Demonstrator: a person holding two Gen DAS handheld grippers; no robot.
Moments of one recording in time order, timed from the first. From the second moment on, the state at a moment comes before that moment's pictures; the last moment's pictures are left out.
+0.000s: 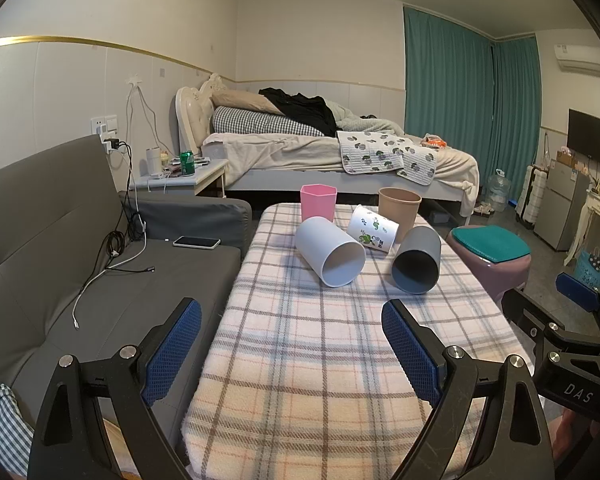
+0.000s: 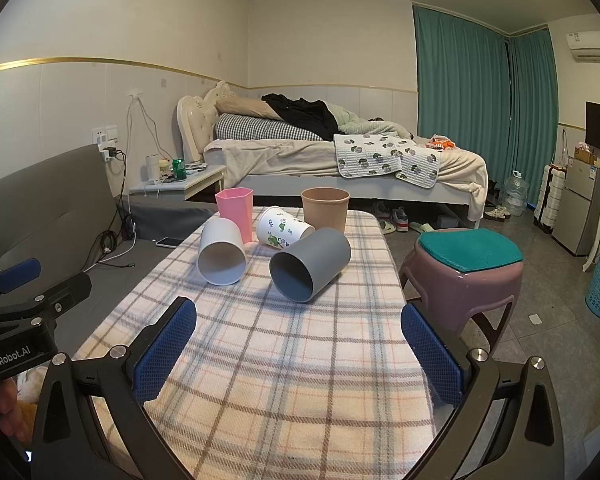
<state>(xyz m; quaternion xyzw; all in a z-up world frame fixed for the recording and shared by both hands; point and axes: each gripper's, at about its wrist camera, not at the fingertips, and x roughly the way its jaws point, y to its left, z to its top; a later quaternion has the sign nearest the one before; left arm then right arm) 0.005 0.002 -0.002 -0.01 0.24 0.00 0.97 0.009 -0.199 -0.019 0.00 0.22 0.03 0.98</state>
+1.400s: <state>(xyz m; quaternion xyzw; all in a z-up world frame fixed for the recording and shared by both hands) 0.033 -0.011 0.014 -0.02 0.28 -0.02 0.96 0.021 -0.208 -0.015 0.03 0.23 0.03 0.97</state>
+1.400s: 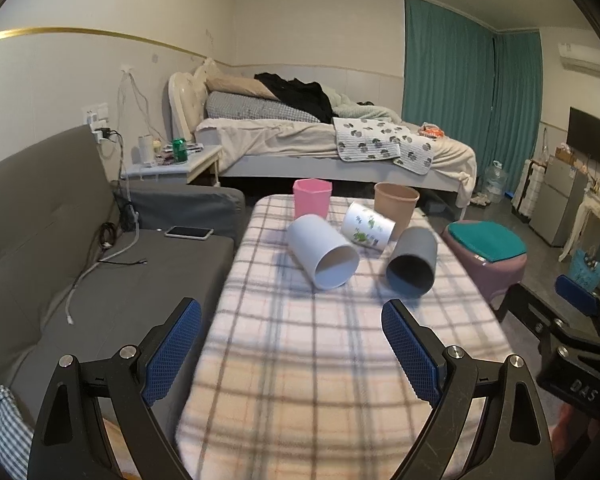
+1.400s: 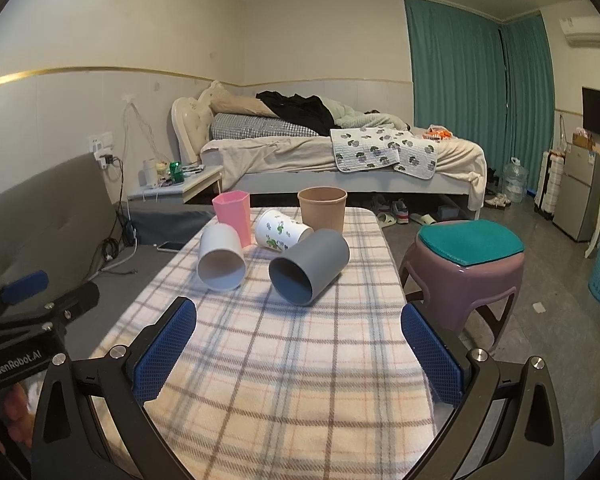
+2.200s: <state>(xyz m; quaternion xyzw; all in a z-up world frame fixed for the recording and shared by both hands) 0.202 0.006 -0.023 -0.04 0.37 0.01 0.93 0.327 -0.224 -0.032 0.02 0.41 0.04 0.91</state>
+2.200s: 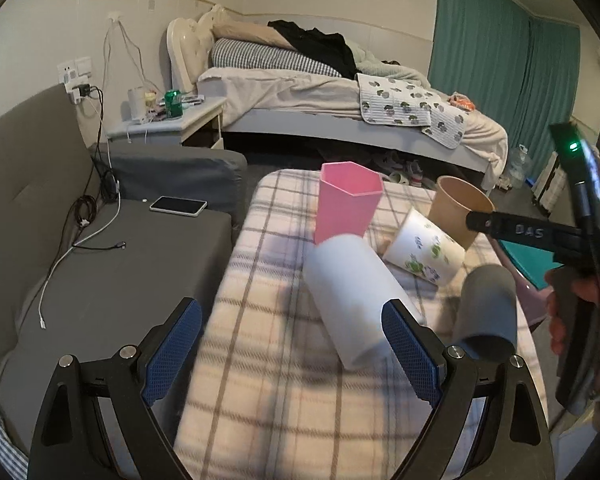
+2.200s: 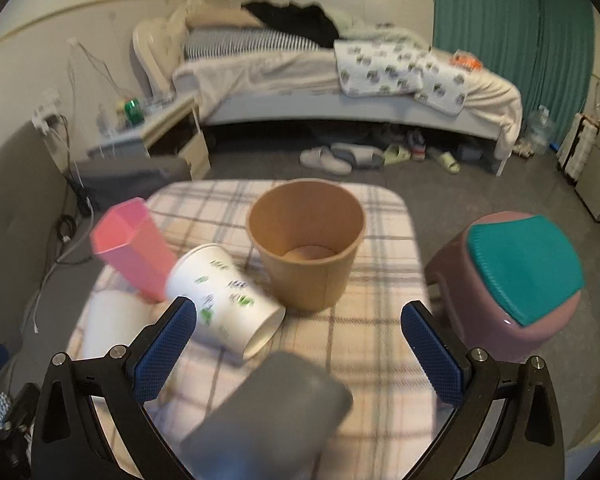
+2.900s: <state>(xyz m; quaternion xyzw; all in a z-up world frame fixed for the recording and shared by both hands) 0.218 0.003 -0.037 -0.04 0.37 -0.01 0.93 0.415 -0.217 -0.050 0.00 0.47 0.00 0.88</state>
